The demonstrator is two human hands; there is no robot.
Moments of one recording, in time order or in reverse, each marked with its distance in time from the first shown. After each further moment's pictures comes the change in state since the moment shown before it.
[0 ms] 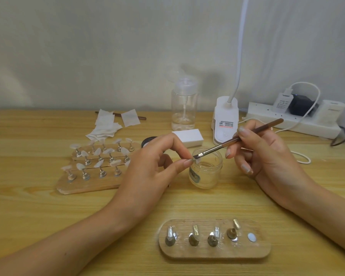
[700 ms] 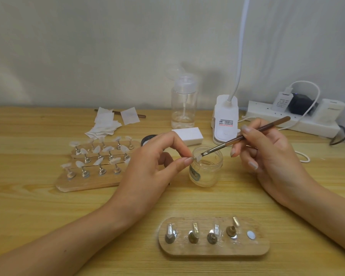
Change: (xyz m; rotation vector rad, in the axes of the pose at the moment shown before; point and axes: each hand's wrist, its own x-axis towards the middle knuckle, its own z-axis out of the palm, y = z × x) left_hand 0.000 -0.001 0.000 0.002 -0.009 0.001; right_hand 0.000 0.000 -0.001 -0.040 0.101 -0.029
